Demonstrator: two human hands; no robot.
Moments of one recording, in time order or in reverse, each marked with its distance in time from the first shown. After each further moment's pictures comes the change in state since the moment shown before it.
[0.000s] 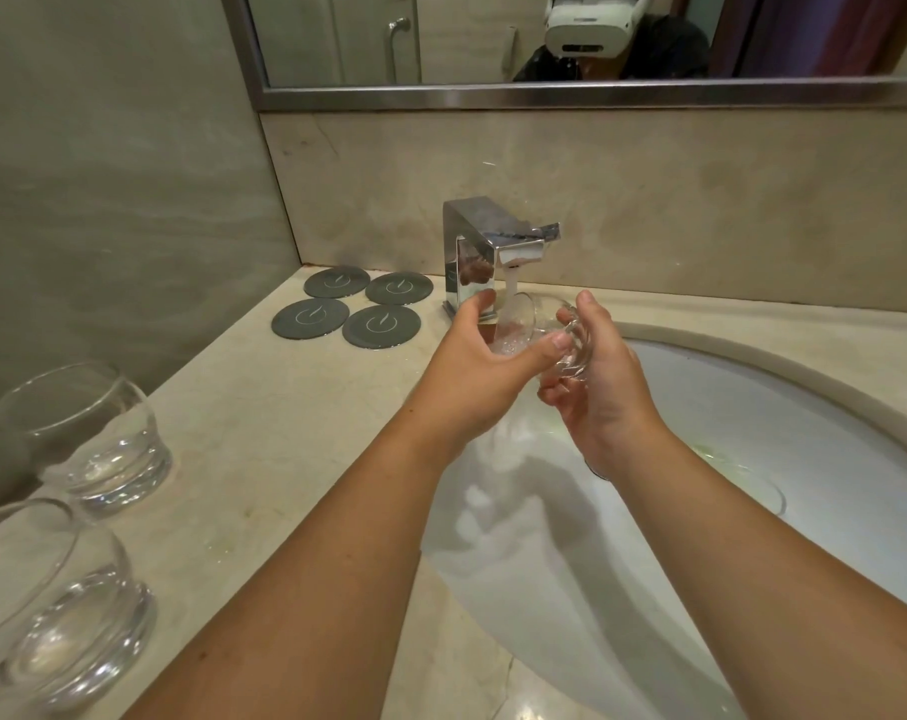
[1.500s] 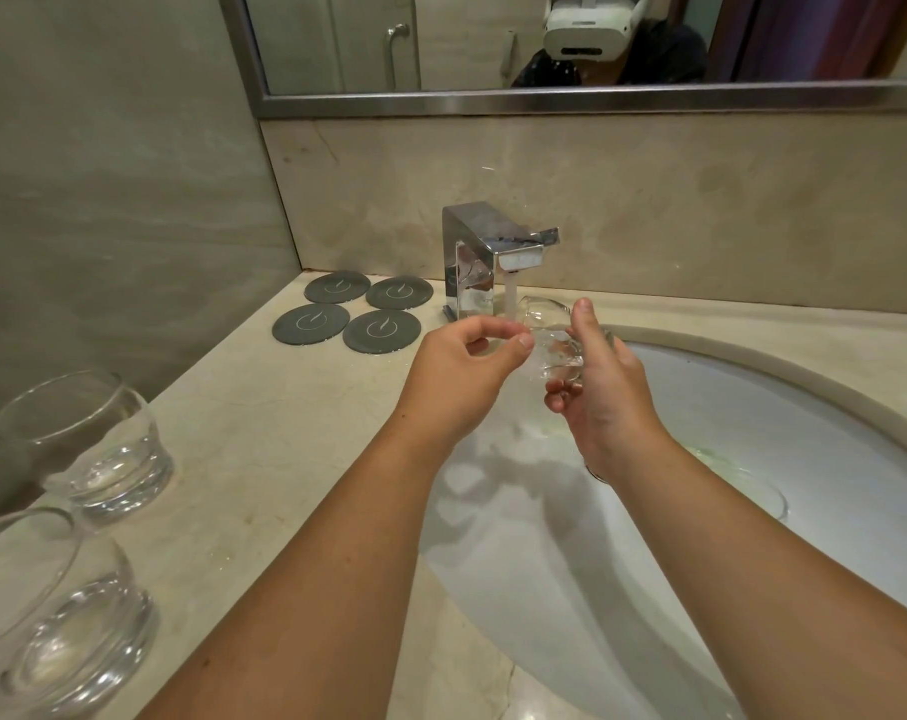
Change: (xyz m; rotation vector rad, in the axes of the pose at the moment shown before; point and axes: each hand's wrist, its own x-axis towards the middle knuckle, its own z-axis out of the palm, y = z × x) left_hand 0.004 -0.002 -0.010 0.007 0.086 0.014; right_hand 0.002 0.004 -0.003 -0.060 0.083 -0.050
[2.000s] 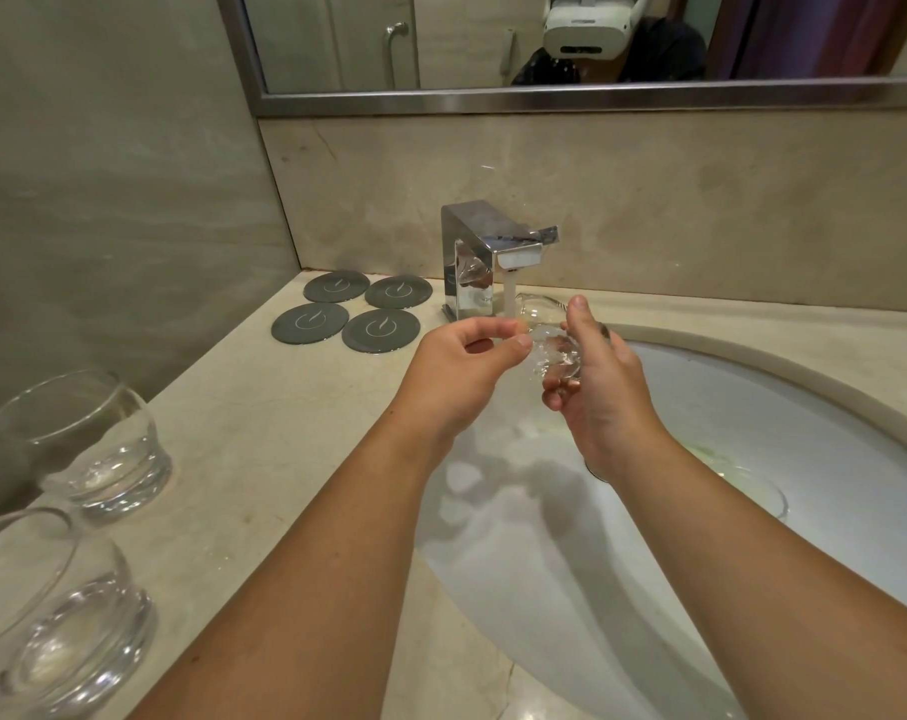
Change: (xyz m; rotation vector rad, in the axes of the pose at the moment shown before) left_hand 0.000 0.004 -0.001 -0.121 -0.044 -0.084; right_hand 0.001 0.001 0.000 -0.001 -0.035 -0.021
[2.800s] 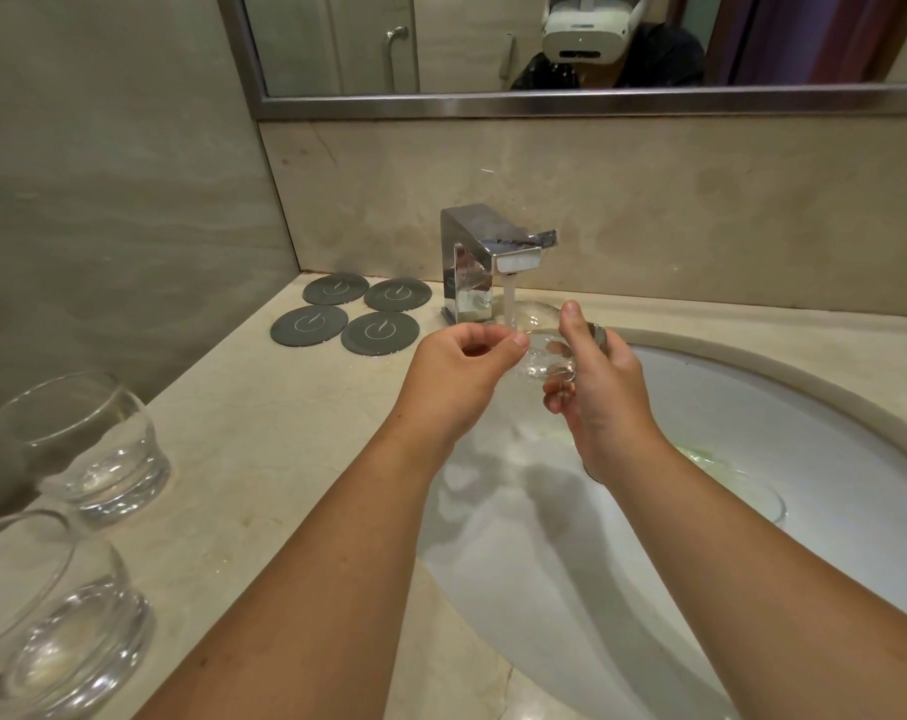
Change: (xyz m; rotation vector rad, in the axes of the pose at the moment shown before) left_hand 0.010 -0.014 0.000 0.019 0.049 0.054; right_hand 0.003 0.004 -0.001 -0.074 0.050 -0.047
